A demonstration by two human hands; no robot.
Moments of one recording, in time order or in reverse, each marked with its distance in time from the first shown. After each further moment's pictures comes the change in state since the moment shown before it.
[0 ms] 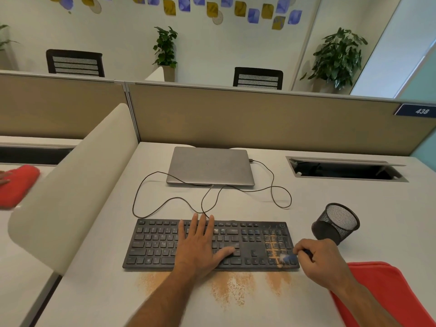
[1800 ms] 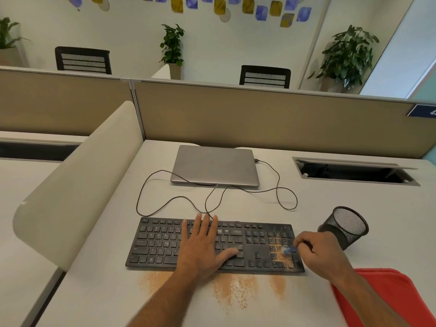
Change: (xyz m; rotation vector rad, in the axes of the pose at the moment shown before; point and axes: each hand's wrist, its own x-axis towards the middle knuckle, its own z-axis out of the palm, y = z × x) left_hand 0.000 0.000 -0.001 -0.019 0.007 -0.003; right_hand 0.027 -0.001 0.000 -0.042 -0.001 -0.011
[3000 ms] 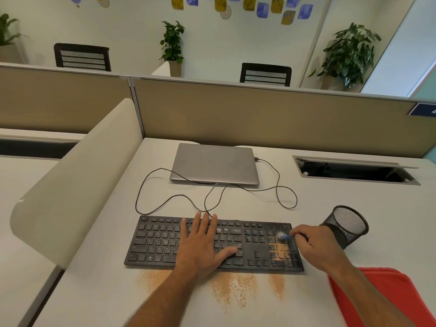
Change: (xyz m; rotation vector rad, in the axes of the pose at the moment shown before) left_hand -0.001 0.001 -0.003 0.015 -0.016 -0.005; right_hand 0.013 0.000 -0.001 -0.027 0.015 0.022
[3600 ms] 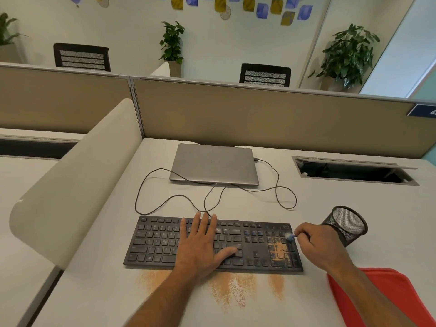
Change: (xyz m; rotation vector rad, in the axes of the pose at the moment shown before) left_hand 0.000 0.000 0.001 -0.004 0.011 0.001; right_hand 0.000 -0.002 -0.005 -0.044 0.039 0.057
